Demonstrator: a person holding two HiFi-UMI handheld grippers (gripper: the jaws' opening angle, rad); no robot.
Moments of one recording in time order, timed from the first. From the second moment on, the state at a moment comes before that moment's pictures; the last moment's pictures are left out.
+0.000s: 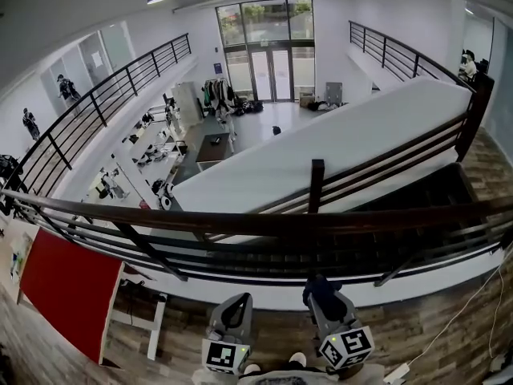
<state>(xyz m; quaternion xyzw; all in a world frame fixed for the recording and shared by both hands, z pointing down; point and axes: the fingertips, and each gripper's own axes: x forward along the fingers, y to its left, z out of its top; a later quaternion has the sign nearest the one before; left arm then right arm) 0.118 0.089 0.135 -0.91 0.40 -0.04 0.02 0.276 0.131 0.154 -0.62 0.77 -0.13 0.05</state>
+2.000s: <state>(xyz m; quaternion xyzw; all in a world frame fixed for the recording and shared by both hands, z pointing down) -0.190 -0.095 0.166 -0.84 0.54 -0.05 0.00 -0.064 -0.101 0.192 -0.48 0.87 -0.13 -0.02</state>
